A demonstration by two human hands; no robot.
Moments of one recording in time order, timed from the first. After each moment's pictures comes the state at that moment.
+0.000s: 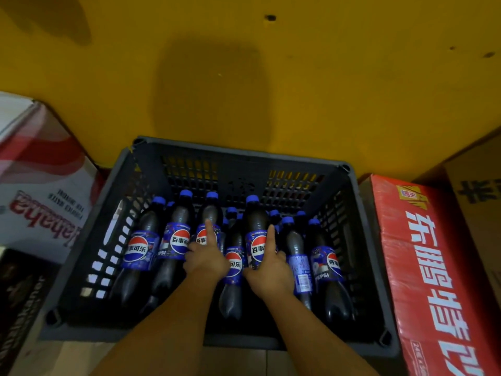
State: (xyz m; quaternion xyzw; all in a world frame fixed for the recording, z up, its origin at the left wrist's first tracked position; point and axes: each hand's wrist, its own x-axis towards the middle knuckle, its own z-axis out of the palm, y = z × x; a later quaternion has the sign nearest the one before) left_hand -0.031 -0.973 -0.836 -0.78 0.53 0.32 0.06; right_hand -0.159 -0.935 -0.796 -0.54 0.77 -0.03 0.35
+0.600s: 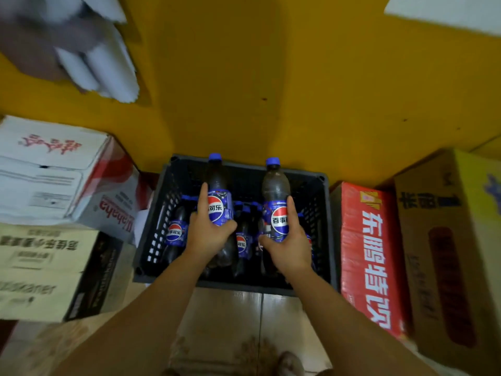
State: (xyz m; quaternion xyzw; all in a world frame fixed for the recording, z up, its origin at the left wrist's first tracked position) left_hand -0.003 -0.928 -0.612 -0.70 0.42 0.48 -0.33; right_hand -0.172 -0.903 -0.602 -0.49 0.74 -0.24 0.39
